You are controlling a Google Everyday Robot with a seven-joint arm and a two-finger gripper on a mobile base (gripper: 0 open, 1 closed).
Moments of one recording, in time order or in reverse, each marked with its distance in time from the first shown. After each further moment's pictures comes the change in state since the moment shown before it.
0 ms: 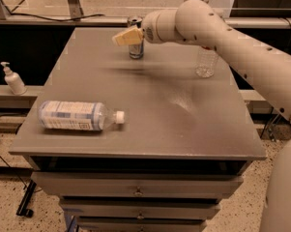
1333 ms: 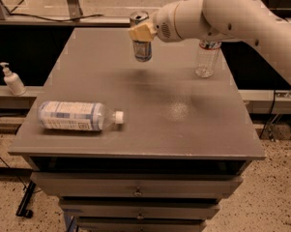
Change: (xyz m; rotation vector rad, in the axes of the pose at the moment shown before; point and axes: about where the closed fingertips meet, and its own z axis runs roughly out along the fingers) arm -0.021 0.047 -0.087 -0.106 0.027 -0.019
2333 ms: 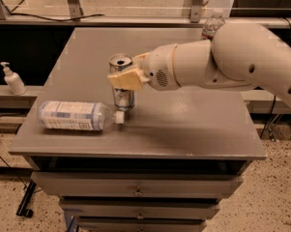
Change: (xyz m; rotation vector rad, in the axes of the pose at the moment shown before) arm 0.038 0.154 -0.058 -0.258 -0.003 0.074
